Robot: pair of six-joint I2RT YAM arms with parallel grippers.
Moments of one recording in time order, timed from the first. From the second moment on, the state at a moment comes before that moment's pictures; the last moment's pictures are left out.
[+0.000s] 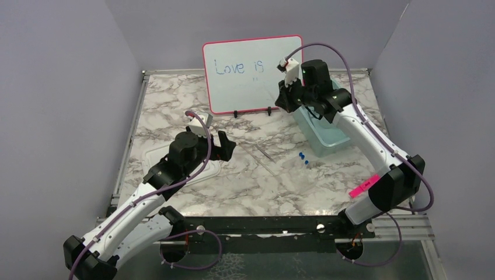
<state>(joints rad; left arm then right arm) -0.64 0.77 0.68 -0.23 -0.10 -0.38 0.49 1.56 1.54 -0.56 -0.30 -0.11</state>
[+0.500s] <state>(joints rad) -0.64 0.79 0.68 -0.20 -0.07 -0.39 0.38 1.46 1.41 -0.63 0.12 -0.08</state>
